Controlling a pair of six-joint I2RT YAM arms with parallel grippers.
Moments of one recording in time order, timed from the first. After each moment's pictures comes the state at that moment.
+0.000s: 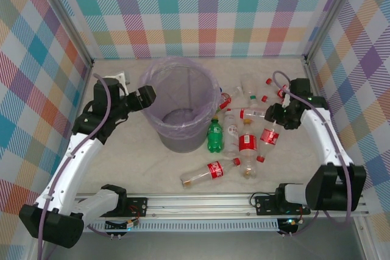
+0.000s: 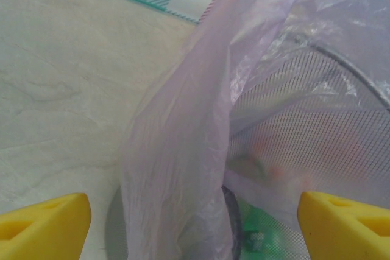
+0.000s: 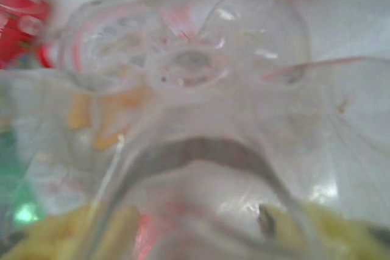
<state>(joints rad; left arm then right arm) -0.26 1.04 1.10 -0.59 0.11 -0.52 -0.02 1.27 1.12 -1.00 -0.18 0.28</state>
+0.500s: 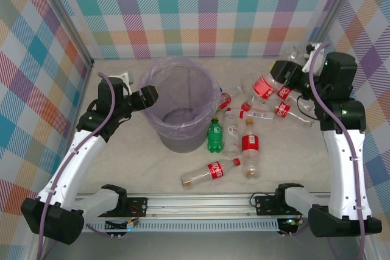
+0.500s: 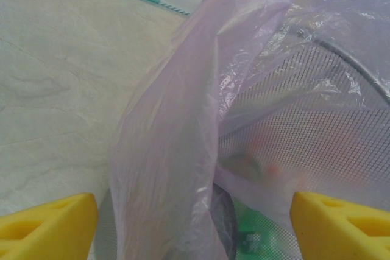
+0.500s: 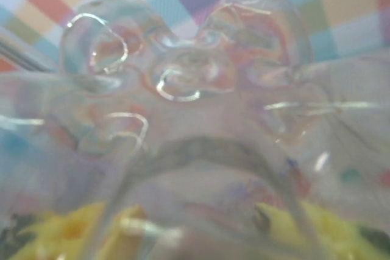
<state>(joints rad) -0.27 1.07 1.08 -0.55 0.12 -0.54 0.05 1.10 1.57 -0.79 -0.45 0.48</state>
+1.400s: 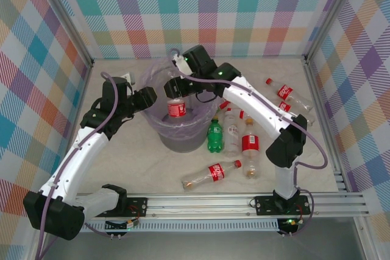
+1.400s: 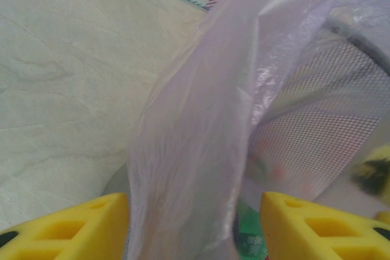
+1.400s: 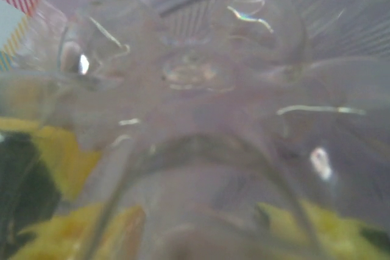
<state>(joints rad) -0.28 1.10 1.08 -0.55 0.09 -0.60 0.79 1.92 2.03 -0.85 -0.28 0.31</state>
